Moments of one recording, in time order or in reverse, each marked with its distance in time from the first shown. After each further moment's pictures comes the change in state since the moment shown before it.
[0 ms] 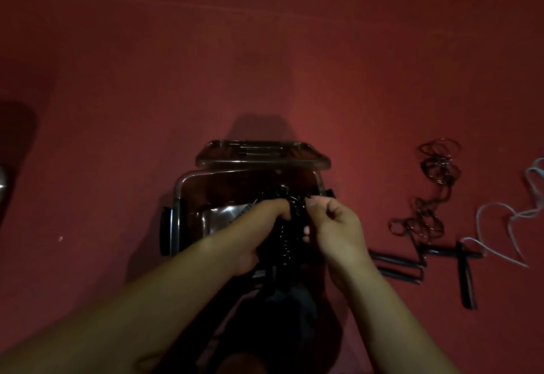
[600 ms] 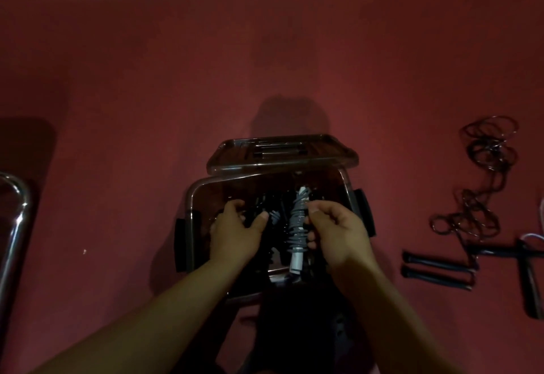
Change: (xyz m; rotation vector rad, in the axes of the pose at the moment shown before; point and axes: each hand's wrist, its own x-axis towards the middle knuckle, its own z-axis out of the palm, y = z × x) left_hand 0.043 -0.028 -0.072 0.623 0.740 0.294; right_hand 0.027 0.028 0.029 0.073 -0.074 0.083
